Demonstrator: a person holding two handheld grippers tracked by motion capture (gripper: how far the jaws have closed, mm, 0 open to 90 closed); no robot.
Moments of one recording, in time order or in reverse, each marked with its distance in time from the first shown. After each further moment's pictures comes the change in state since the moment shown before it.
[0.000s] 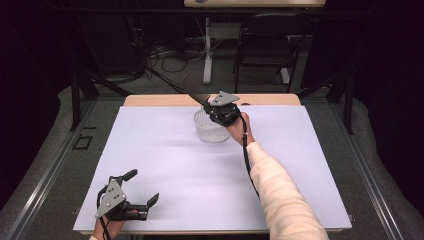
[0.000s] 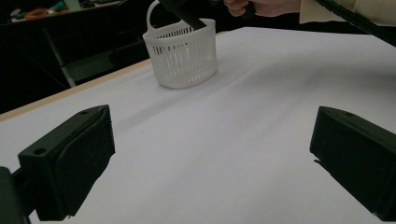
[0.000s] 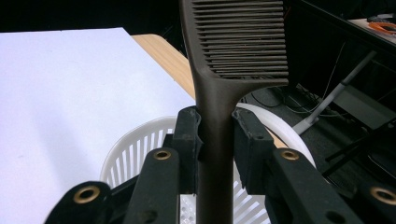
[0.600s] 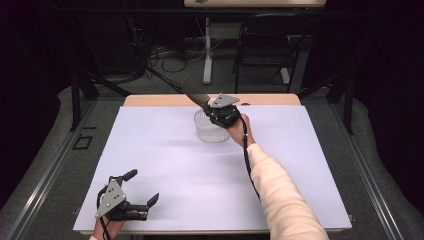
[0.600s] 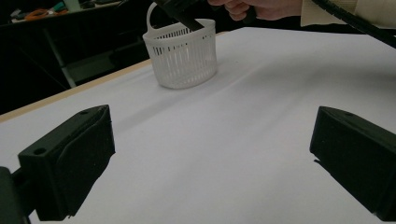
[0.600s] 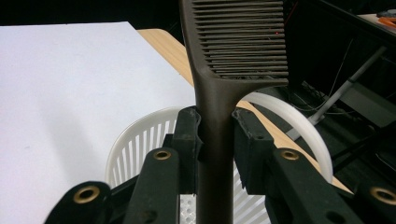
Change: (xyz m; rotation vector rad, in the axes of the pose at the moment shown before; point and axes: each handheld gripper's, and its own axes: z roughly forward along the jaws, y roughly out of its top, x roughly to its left) left arm 0.000 0.000 0.000 0.000 0.000 0.005; right arm 0.002 -0.006 0.001 0.015 0.021 -0.001
